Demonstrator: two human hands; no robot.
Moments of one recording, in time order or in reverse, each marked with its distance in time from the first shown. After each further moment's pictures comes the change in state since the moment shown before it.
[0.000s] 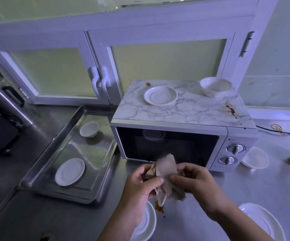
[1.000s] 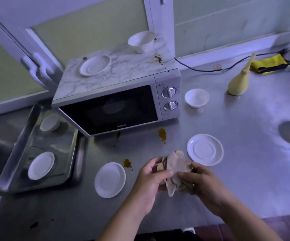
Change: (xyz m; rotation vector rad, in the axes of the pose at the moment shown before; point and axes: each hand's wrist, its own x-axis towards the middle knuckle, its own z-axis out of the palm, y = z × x) left_hand -0.086 -0.111 0.115 0.234 -0.205 -0.349; right_hand -0.182 0.091 -0.080 0.397 0.292 0.187
